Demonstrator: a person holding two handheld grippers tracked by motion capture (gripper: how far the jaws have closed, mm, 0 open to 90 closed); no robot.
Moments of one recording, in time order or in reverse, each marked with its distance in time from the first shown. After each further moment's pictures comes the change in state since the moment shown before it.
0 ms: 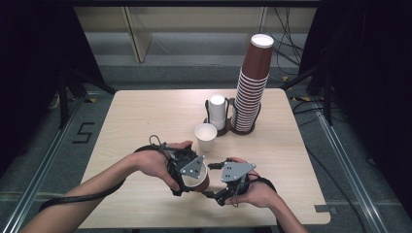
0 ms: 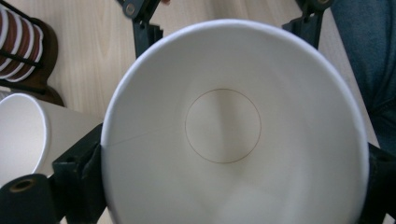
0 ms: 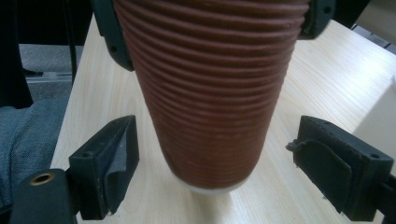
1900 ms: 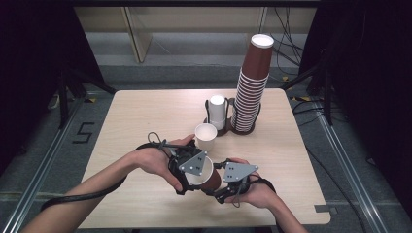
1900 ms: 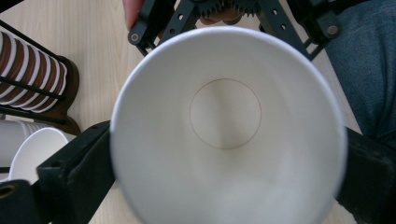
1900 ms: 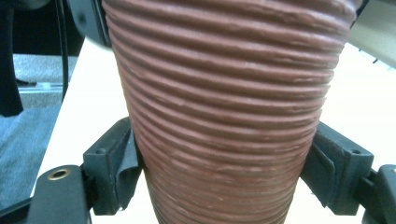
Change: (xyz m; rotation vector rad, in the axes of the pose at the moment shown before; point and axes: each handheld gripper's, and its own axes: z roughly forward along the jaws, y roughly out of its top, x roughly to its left) left arm 0.005 0.007 -0.015 -0.120 0.044 0.005; right arm 0.000 -0.007 -0.001 -0.043 -0.022 0.007
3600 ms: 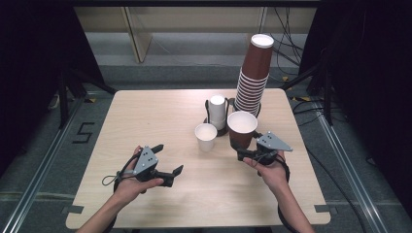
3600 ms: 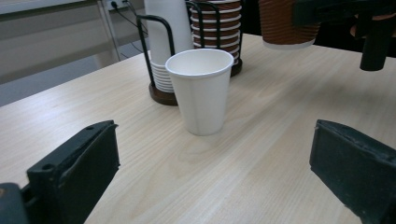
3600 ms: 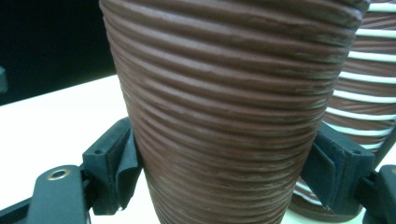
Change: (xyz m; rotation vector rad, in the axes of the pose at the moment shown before) left arm -0.047 -0.119 0.014 -0.460 0.626 -0.742; right arm -0.076 -0.016 -0.049 -0.206 -0.574 0.370
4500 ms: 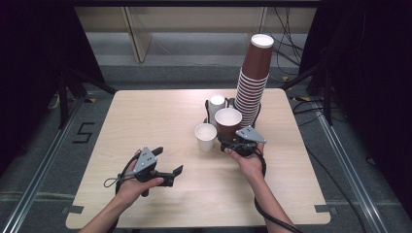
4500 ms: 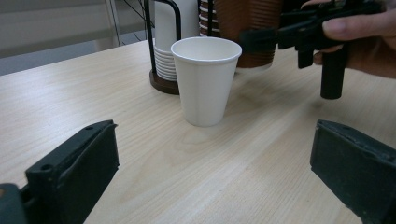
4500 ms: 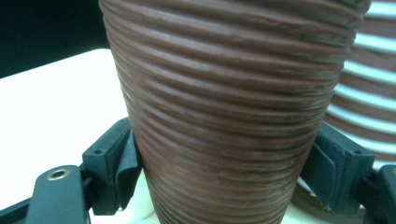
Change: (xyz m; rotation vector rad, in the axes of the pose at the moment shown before) left arm 0.001 -0.010 0.004 0.014 -0.002 -0.091; right arm 0.014 -0.017 0.067 0.091 -0.139 0.019
